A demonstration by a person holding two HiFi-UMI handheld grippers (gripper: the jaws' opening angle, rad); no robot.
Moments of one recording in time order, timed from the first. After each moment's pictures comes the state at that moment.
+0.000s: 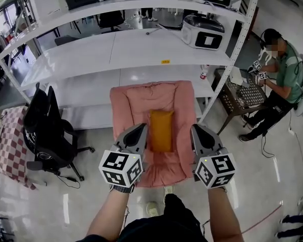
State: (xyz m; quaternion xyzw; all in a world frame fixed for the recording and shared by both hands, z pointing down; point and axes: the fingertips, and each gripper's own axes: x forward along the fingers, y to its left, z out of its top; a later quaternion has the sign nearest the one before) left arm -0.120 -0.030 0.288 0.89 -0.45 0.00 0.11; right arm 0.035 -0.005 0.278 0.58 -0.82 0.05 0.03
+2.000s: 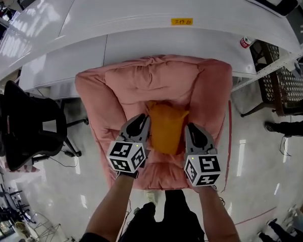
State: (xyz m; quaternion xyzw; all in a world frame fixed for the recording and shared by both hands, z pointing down) left arm -0.068 -0.375 0.666 0.81 -0.51 0.11 0.28; right arm 0.078 -0.345 0.649 0.54 -0.79 0.25 0.15
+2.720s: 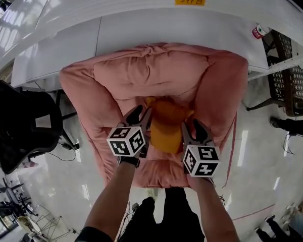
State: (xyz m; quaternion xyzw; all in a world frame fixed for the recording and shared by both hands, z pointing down) left arm -0.078 -0.412 0.792 0.76 -0.52 0.12 0.38; right arm 0.082 -0.366 0.769 0.53 -0.75 0.34 0.19
